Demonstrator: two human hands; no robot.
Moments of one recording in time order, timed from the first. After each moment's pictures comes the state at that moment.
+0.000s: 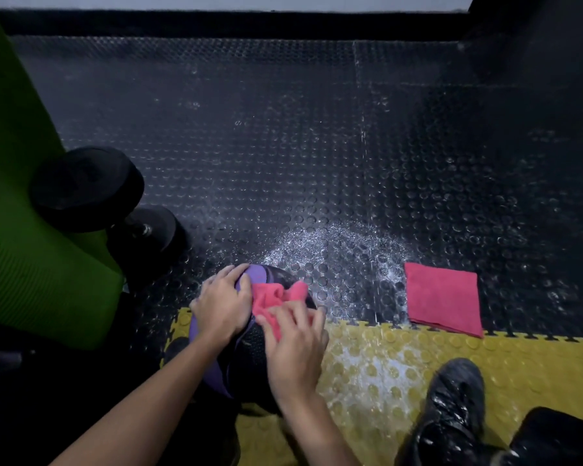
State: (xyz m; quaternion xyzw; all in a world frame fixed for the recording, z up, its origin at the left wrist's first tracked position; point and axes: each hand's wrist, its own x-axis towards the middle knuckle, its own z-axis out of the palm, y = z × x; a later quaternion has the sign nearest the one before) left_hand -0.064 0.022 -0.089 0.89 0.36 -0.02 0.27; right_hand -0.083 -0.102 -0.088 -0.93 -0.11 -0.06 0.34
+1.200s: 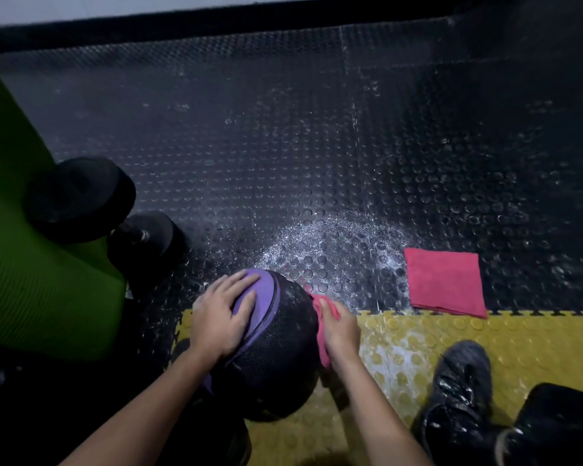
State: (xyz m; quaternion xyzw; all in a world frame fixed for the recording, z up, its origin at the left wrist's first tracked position) left_hand -0.091 0.027 -0.093 0.94 0.19 0.02 0.28; right_hand -0.040 -0.151 -0.120 -0.80 0.19 0.20 0.54
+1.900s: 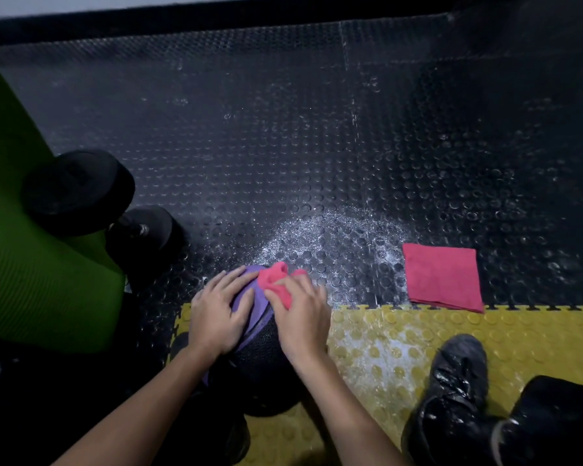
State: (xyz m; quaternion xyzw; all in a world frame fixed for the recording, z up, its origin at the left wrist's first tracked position) left_hand -0.098 0.025 -0.096 0.94 0.18 0.04 0.27; right_hand -0.059 -0.111 -0.082 -0.92 -0.07 0.06 0.38
